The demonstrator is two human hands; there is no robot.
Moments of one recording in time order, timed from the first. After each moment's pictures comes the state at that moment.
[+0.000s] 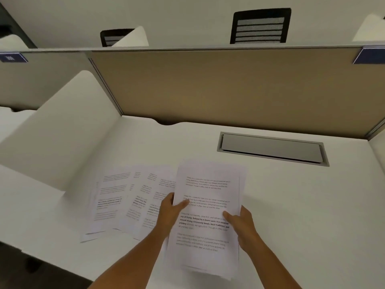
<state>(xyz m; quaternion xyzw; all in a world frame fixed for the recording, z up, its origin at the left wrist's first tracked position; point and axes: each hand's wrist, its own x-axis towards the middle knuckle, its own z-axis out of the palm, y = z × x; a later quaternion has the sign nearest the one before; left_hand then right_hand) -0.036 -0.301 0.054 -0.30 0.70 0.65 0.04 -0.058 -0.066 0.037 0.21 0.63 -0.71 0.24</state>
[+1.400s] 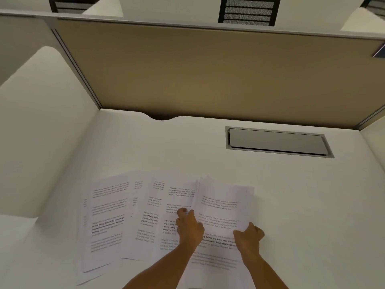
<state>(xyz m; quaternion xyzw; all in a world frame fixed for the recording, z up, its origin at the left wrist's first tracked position) -0.065 -0.356 -0.029 -0.21 0.89 0.34 0.21 -0.048 -0.186 -0.030 0.39 0.80 -0.43 0.16</state>
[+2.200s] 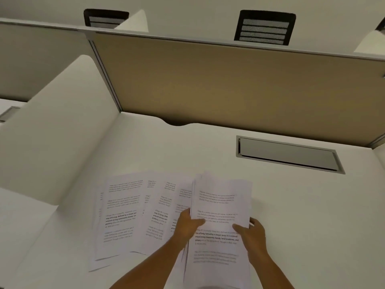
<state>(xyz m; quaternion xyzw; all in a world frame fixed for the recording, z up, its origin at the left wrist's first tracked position) -0.060 -0.401 -0.004 -0.25 0.66 0.67 0.21 -0.054 -0.190 0.016 0.34 0.68 -0.63 0.15</state>
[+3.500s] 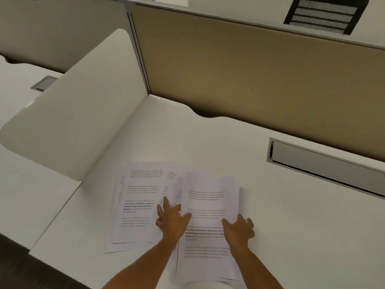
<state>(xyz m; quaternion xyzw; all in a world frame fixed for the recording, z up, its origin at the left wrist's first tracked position) -0.056 -0.483 -0.052 -0.39 0.85 0.34 0.14 -0.092 -0.298 -0.015 0.27 0.85 -0.36 0.26</state>
